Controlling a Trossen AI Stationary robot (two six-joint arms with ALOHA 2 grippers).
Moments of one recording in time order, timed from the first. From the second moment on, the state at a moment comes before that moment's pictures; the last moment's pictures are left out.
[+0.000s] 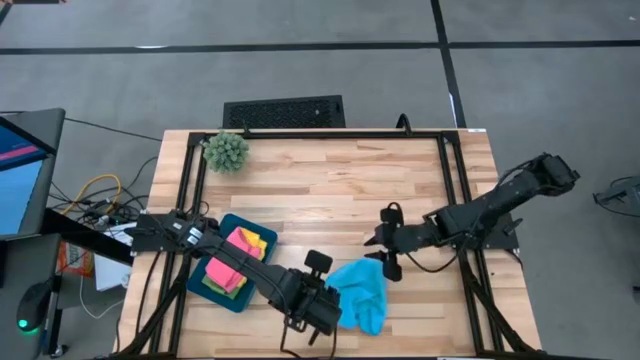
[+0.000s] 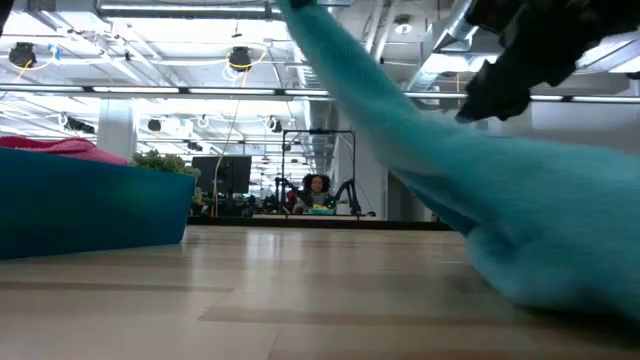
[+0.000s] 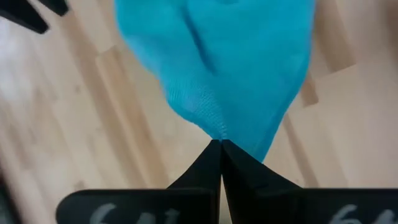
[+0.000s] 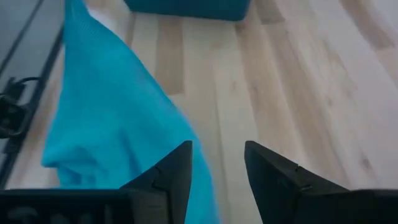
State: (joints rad) left arm -0.52 2.27 2.35 -1.47 -0.33 -0.09; right arm 0.38 1.24 0.66 -0.13 0.21 0.35
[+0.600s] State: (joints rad) left arm -0.51 2.20 2.35 -1.51 -0.51 0.00; right arm 0.25 1.54 0.68 -0.01 -0.05 0.36
